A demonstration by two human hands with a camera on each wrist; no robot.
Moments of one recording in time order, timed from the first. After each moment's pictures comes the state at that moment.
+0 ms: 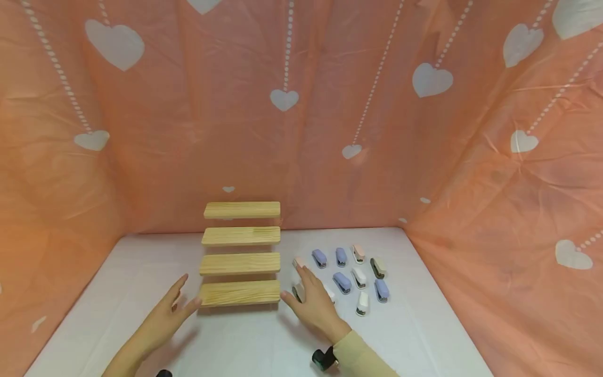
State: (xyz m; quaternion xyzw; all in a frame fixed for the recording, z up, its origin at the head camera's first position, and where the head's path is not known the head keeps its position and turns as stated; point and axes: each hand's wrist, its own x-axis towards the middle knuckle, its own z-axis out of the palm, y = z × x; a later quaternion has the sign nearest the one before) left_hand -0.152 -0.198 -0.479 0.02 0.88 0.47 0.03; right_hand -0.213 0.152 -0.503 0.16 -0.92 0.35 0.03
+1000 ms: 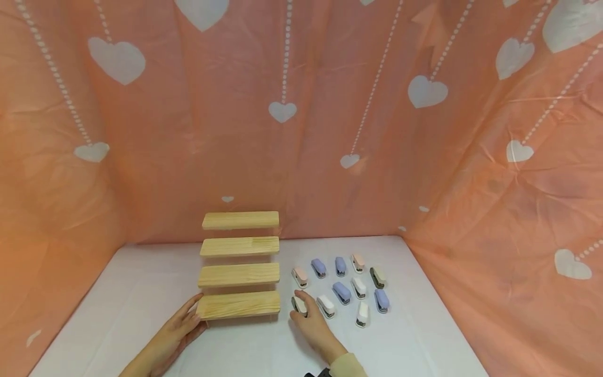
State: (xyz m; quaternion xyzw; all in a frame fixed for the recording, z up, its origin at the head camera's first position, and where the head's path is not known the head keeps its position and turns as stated) left_hand -0.173 -0.201 -0.548 0.05 0.63 0.76 0.15; right_hand -0.210 0.152 -0.540 0.04 -0.79 0.60 -0.11
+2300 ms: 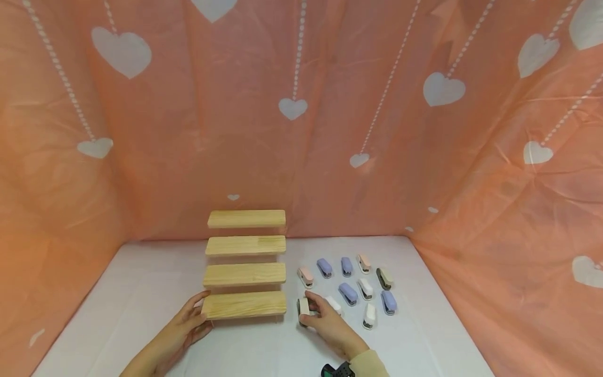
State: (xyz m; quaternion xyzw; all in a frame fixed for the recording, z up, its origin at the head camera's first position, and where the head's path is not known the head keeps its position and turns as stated) left_hand -0.176 -0.201 -0.529 0.04 0.65 0.74 0.17; right_hand -0.220 0.177 -0.535 0.08 -0.73 0.65 -0.21
